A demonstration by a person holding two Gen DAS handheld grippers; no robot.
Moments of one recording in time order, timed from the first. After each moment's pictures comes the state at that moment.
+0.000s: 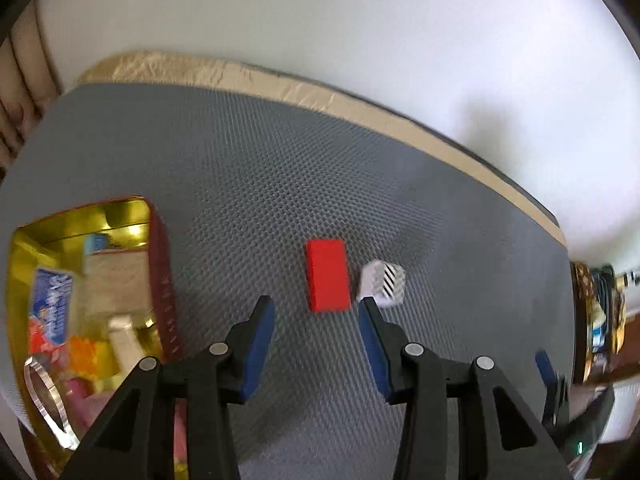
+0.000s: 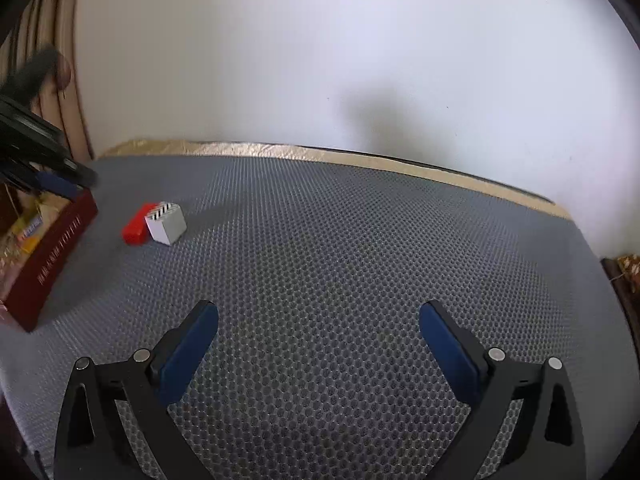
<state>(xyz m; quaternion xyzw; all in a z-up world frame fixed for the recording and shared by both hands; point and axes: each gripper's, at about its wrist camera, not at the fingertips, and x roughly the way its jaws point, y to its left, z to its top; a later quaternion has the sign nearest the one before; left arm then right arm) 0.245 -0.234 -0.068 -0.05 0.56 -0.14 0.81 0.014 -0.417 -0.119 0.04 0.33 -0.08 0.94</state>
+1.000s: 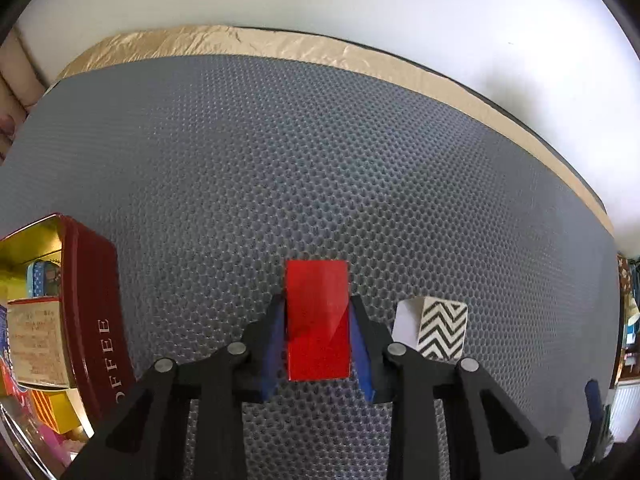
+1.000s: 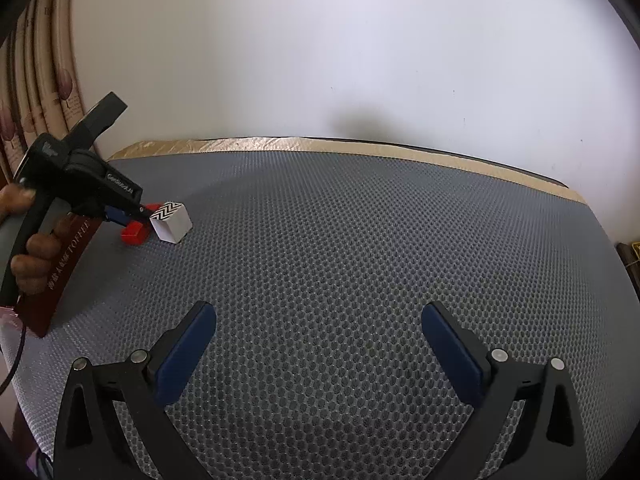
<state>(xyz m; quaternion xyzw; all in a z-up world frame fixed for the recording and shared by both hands) 0.289 -0.278 -0.128 0.01 0.58 -0.11 0.80 0.019 -0.423 -0.125 0.06 0.35 -0.06 0.93</state>
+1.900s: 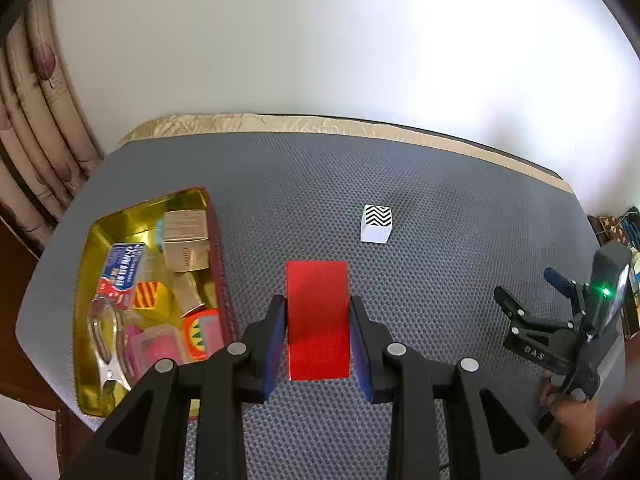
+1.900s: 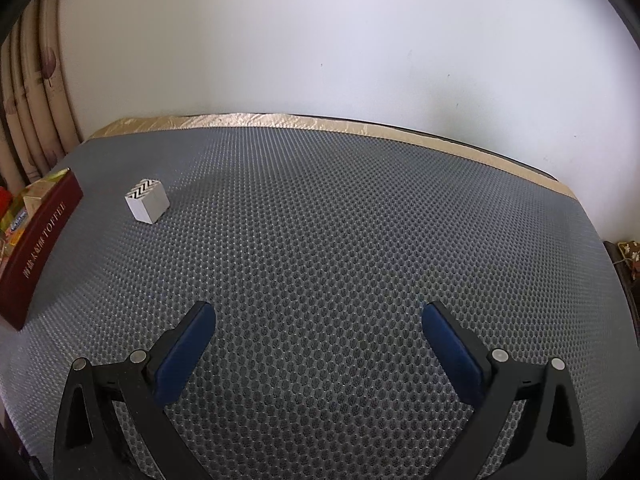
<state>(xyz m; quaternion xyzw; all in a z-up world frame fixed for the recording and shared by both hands) 0.102 -0.228 -0.031 0.07 0.45 -0.12 0.88 0.043 -0.415 -0.140 0.04 0.39 -0.09 0.92</state>
